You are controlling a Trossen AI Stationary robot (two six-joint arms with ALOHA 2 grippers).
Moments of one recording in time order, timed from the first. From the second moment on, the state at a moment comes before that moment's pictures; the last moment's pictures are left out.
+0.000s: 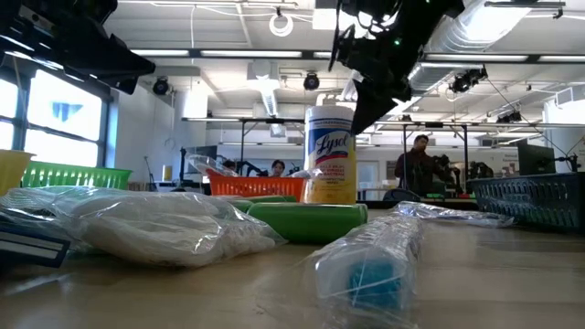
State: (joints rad) left arm -0.22 0.49 0.24 0.08 -0.17 -0.01; right arm -0.07 1.55 1.13 -0.61 0.33 0.33
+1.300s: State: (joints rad) left arm -0.22 0.49 0.24 0.07 -0.17 -0.01; right arm -0.11 1.80 1.13 -0.91 0.40 0.82
